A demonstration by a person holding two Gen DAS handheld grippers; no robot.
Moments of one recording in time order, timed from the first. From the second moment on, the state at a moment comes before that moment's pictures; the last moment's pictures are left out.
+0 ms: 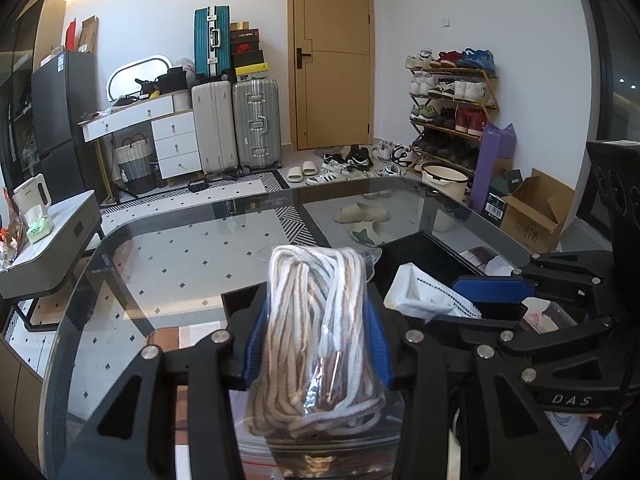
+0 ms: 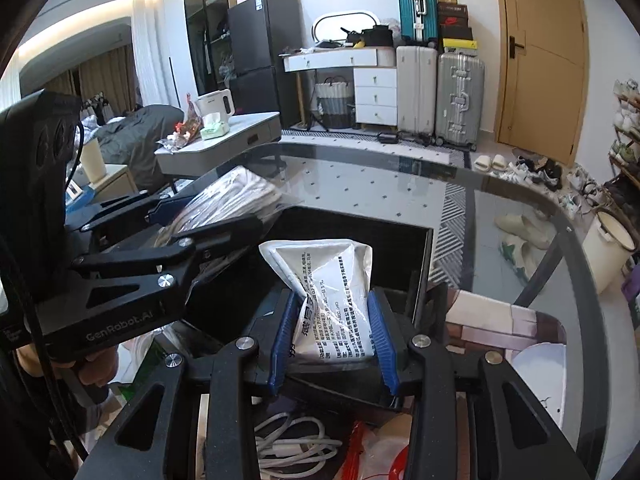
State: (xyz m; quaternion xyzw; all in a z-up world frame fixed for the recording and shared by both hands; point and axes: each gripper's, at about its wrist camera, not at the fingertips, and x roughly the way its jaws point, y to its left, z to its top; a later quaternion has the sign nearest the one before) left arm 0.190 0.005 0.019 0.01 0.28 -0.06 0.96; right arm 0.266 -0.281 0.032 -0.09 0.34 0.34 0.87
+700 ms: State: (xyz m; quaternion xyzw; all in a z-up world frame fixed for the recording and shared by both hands) left arm 0.184 0.012 0.020 -0.01 0.31 -0.08 0.95; right arm 0.235 -0.291 0.055 -0.10 0.30 0.31 0.89
